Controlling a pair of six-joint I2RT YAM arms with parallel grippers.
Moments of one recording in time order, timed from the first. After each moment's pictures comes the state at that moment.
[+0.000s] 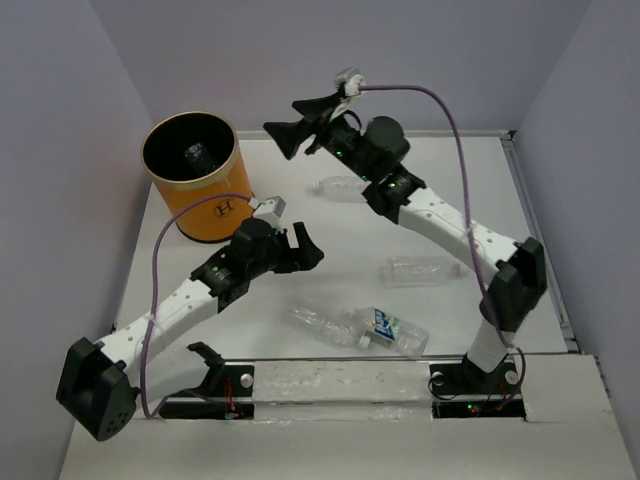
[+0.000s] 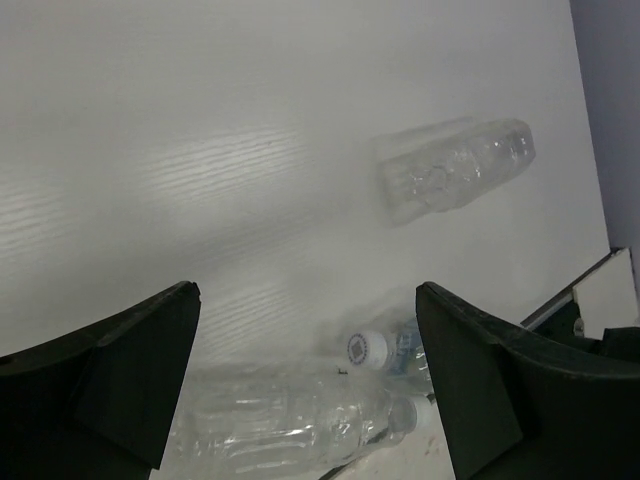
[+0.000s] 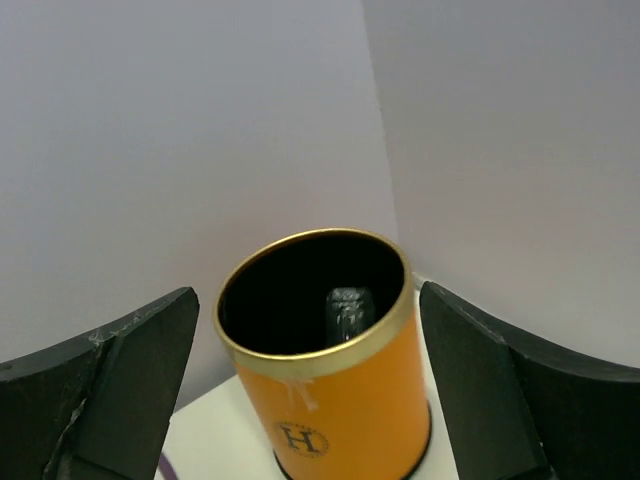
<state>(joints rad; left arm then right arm) -0.58 0.95 0.63 -0.18 0.08 -0.69 0.79 1.86 1.76 0.47 -0.13 0.25</state>
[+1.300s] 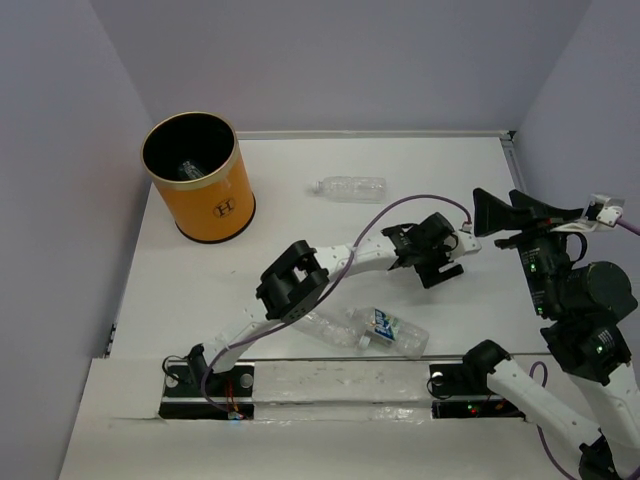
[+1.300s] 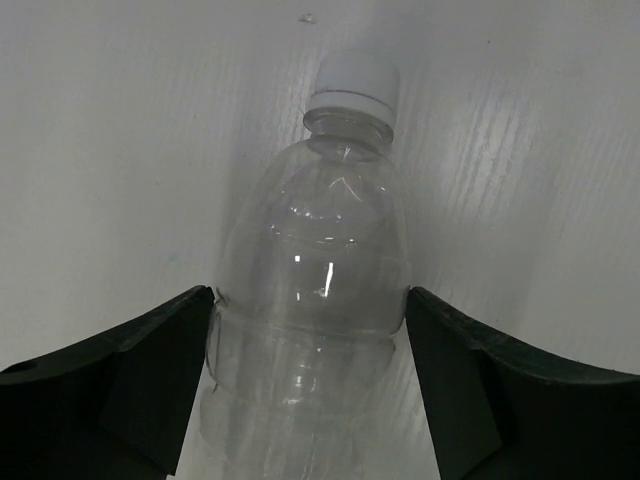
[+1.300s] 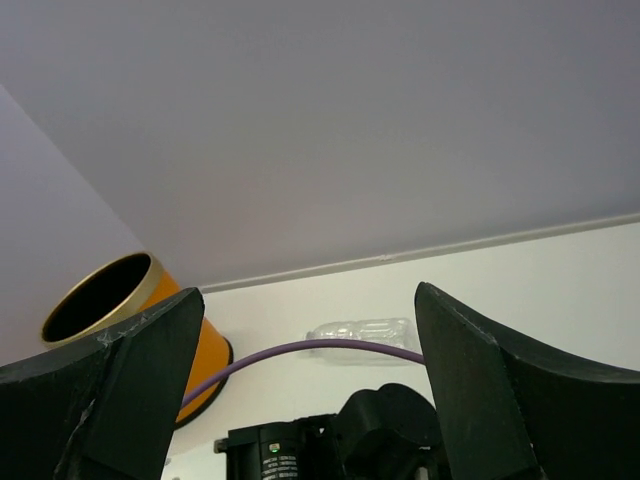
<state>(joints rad) -1.11 2.40 2.03 -0.40 0.14 0.21 0.56 0.49 1.03 -0.22 0.39 0.31</state>
